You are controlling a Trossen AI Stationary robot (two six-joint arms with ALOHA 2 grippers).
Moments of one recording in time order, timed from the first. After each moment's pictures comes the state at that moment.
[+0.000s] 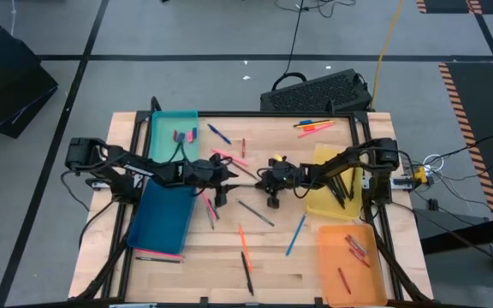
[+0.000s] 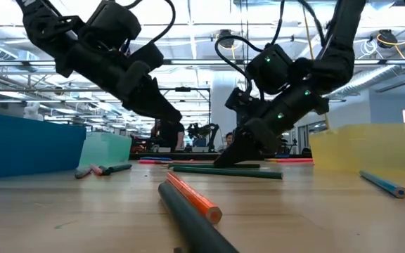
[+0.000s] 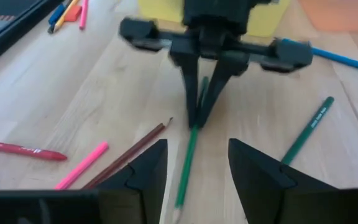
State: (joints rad) left arm 0.05 1.54 0.58 0.44 -0.08 -0.03; right arm -0.11 1.89 0.65 0.53 -0.03 -0.08
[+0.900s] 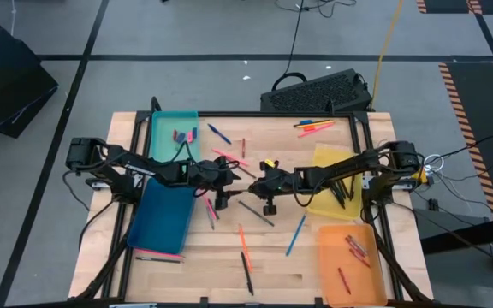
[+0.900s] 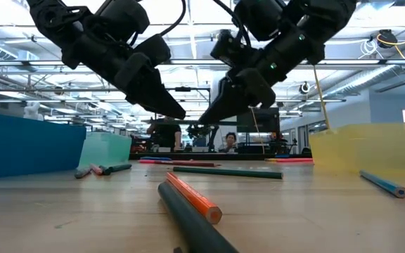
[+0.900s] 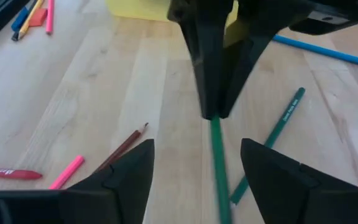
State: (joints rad) left arm 0.03 1.54 0.67 0.31 -0.02 0.02; right arm 0.03 1.74 0.89 0.19 0.13 -0.20
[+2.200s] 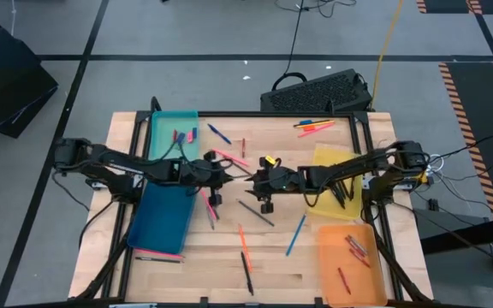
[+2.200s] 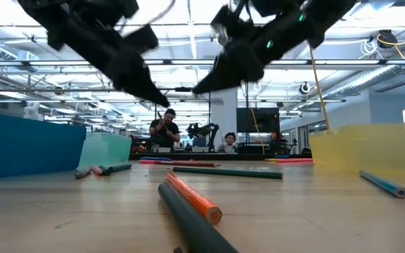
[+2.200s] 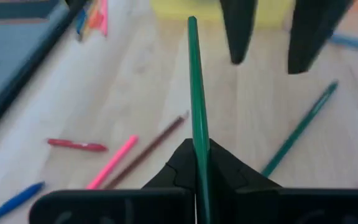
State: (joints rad) left arm -0.01 1.37 0.67 0.10 -0.20 0.02; right arm 0.07 1.66 0.92 0.23 0.19 -0.25
